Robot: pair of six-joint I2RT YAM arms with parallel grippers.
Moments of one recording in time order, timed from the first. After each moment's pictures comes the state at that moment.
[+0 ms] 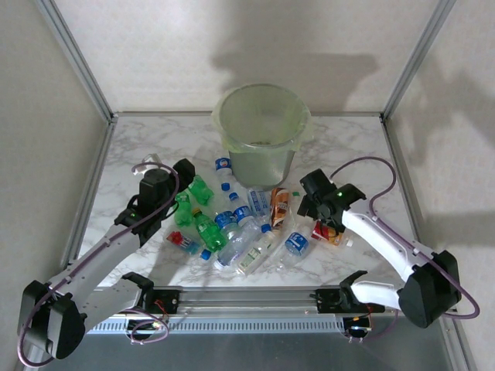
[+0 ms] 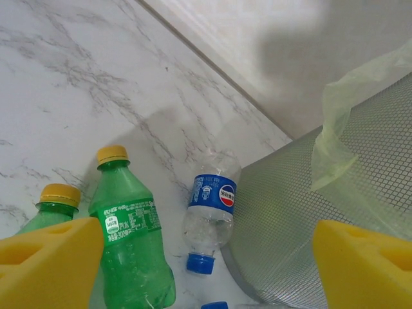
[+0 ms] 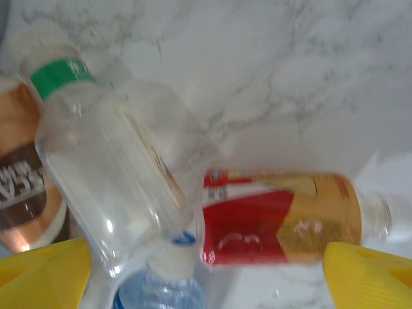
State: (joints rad) left arm -0.38 1.00 0.64 -0.04 -0.28 -0.89; right arm 0.59 1.19 0.93 -1.05 0.28 0.95
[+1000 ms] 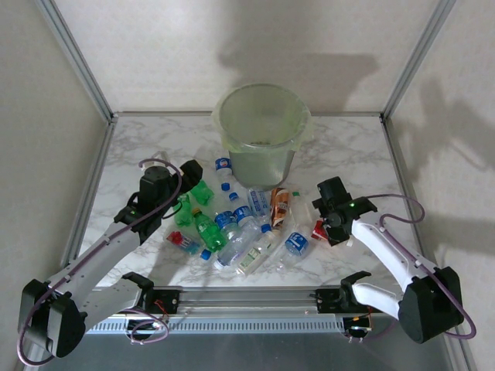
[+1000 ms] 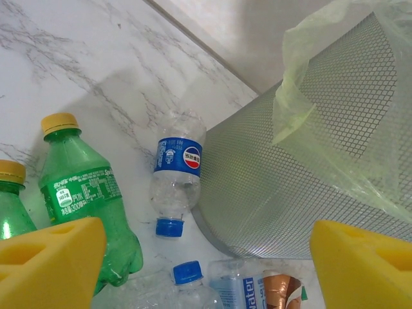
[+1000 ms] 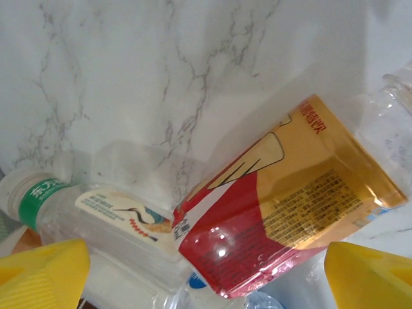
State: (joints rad) left arm -0.38 1.01 0.67 -0.07 -0.11 -0.87; right arm 0.41 1.10 0.73 -0.85 0.15 1.53
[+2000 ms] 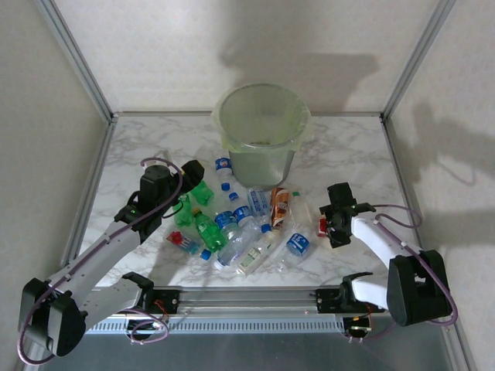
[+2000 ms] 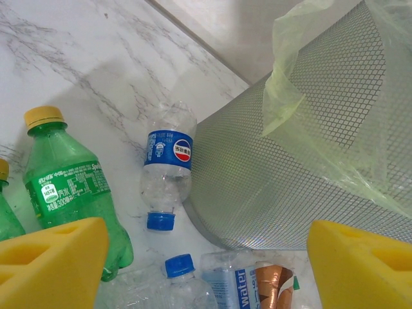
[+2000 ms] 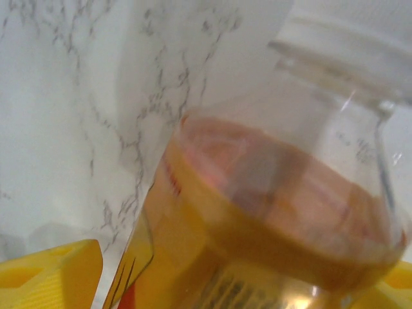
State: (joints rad) left arm -0.38 1.02 0.68 -0.07 -0.08 -0.87; right arm 0.23 1.21 0.58 -0.62 0.08 1.47
